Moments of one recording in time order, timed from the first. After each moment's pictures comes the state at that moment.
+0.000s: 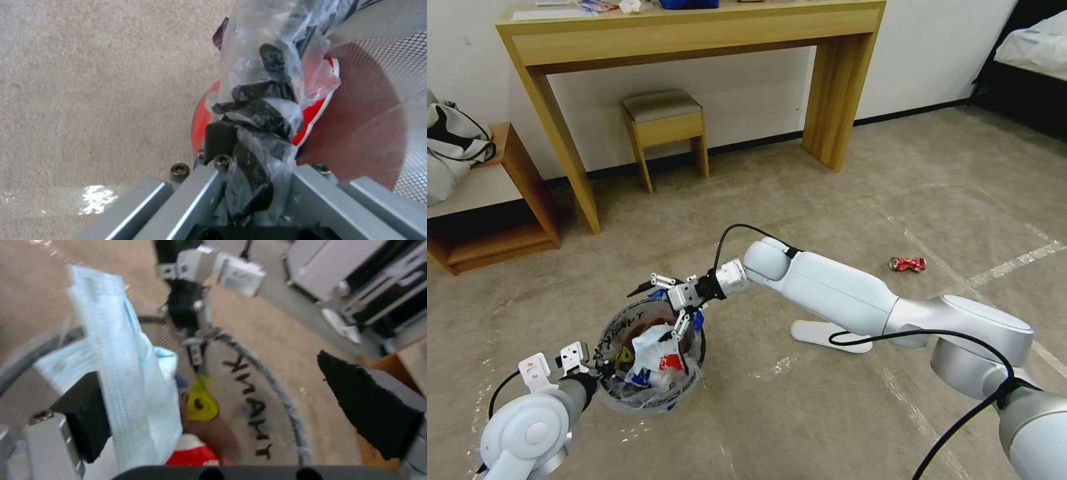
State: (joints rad) left arm 1.52 -1.00 -0.61 -2.14 -1.30 0.59 -0.73; right arm 0.03 1.30 -0.87 1.17 0.43 0.45 -0.97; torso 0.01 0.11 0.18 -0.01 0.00
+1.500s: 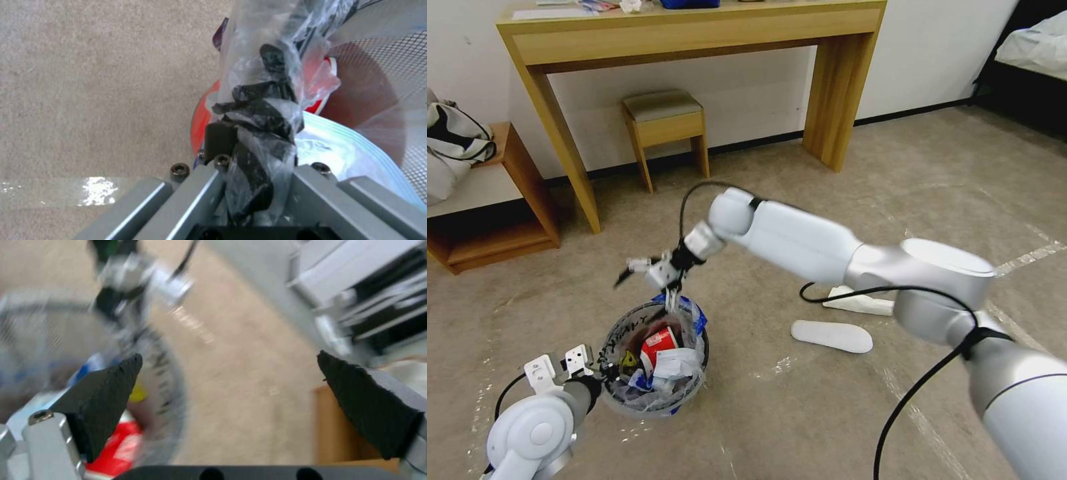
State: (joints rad) left arm 1.51 -1.00 -0.60 -2.12 -1.32 0.59 -0.74; right arm 0.24 1.39 -0.84 1.07 0.51 0.49 -1.05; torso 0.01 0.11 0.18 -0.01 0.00
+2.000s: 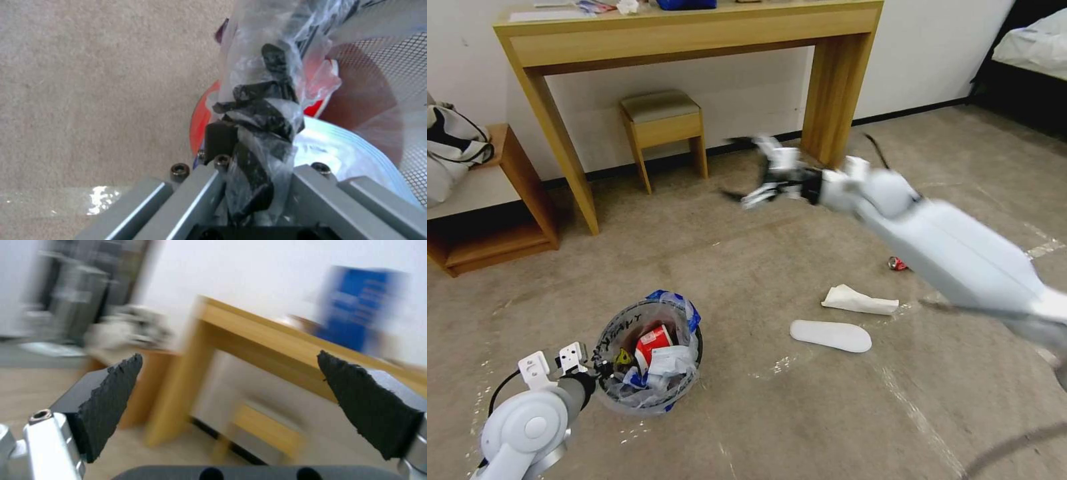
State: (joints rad) left arm 1.50 -0.97 -0.61 -2.11 -1.35 0.59 -0.75; right arm -0.30 0.76 -0.29 1.48 0.76 0.43 -0.35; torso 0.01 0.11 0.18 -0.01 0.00
